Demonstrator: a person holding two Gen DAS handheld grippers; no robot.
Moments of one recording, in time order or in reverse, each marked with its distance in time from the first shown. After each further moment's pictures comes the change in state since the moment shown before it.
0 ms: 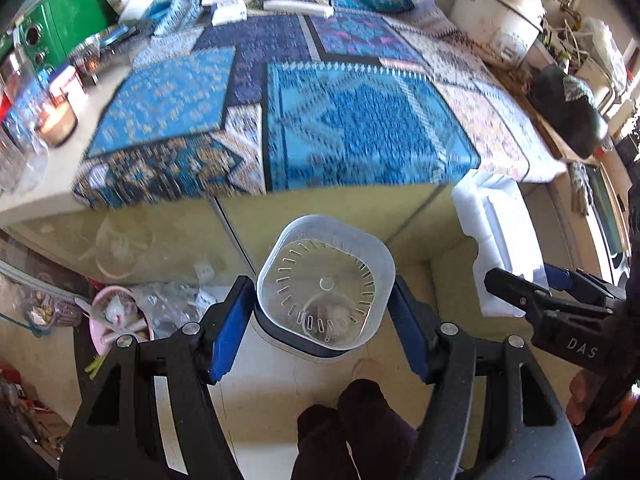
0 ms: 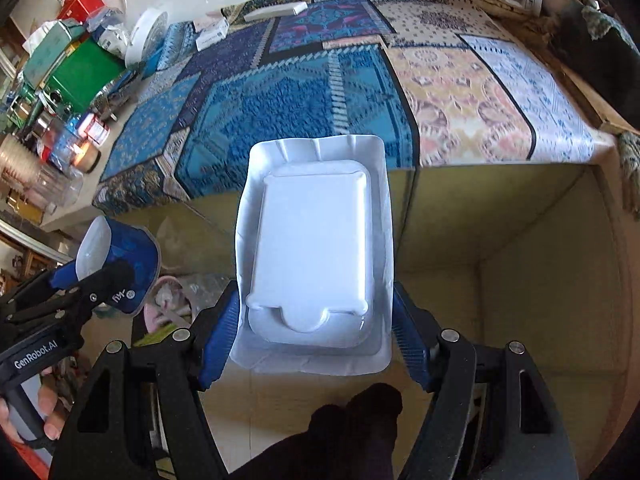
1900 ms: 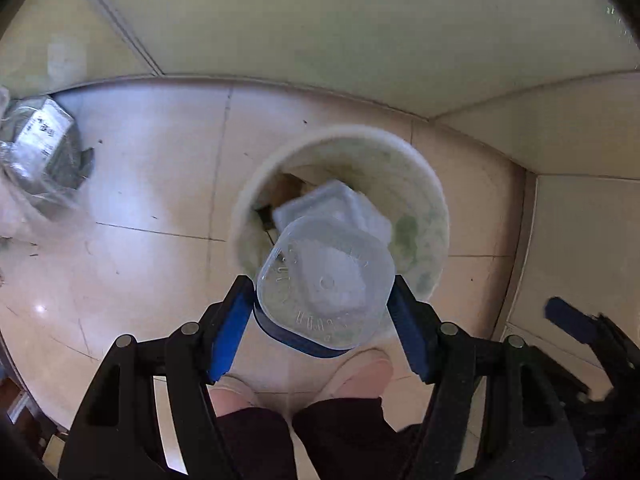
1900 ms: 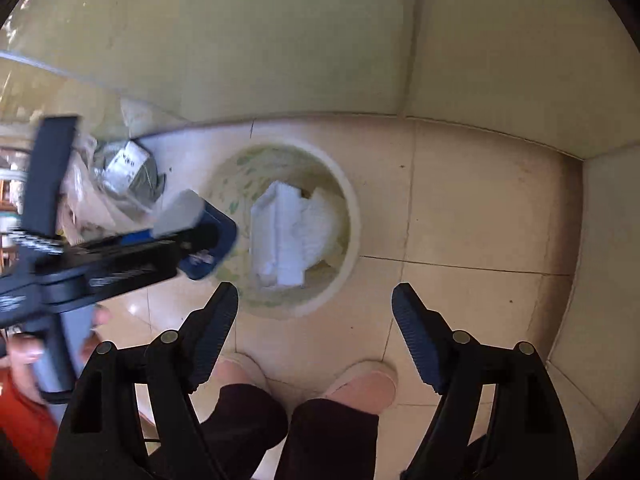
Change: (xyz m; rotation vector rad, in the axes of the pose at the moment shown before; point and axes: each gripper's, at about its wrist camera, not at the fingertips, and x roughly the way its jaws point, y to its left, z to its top) left arm 0.583 0.029 -0.208 -0.290 0.507 -0.095; right arm 0.464 -0.135 -0.141 -0.068 0.394 0.030
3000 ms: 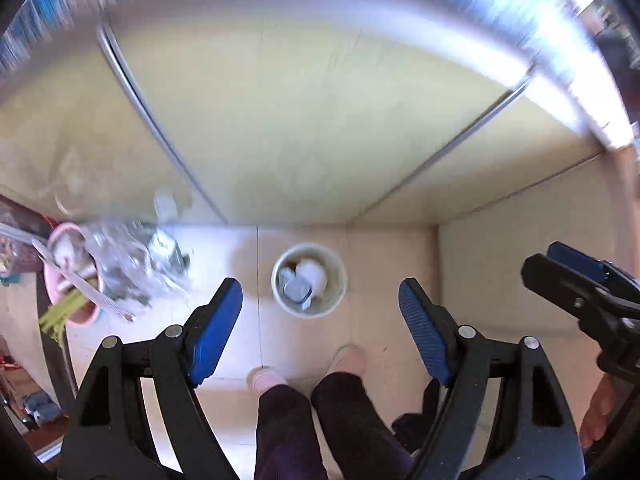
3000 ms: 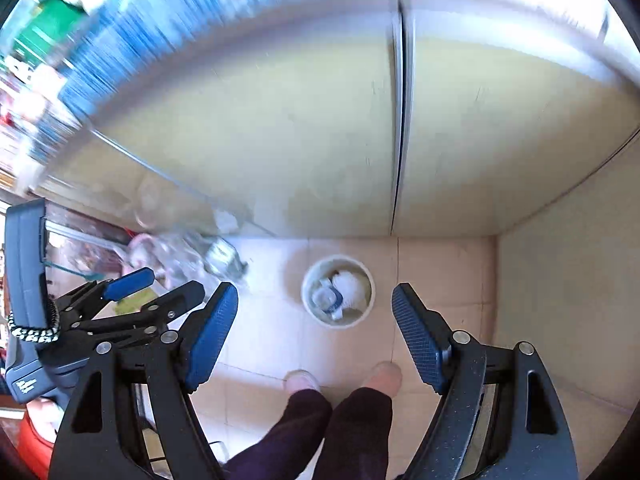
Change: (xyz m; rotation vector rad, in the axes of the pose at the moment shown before) left arm -0.446 -0.108 -0.086 0.174 -0.362 0.056; right arm -0.394 0.088 -0.009 0.015 -0.325 0.033
